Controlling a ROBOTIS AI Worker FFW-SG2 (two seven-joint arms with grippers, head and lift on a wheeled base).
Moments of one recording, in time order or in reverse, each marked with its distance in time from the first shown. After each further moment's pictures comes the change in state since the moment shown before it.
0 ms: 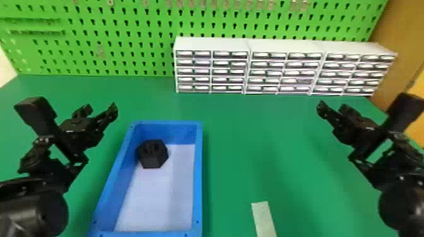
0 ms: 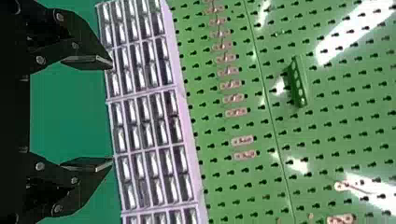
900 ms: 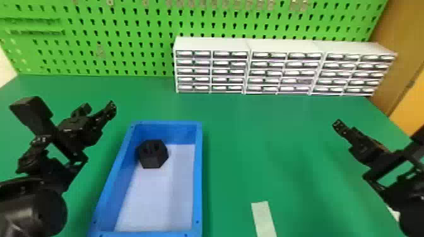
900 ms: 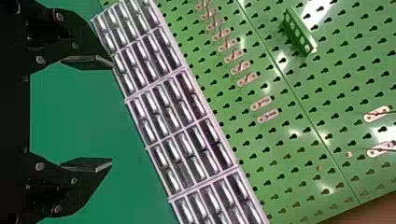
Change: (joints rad) left arm -0.004 0.000 0.007 0.002 0.047 0.000 0.003; right arm 0.005 -0.010 -0.142 0.166 -0.213 0.031 0.123
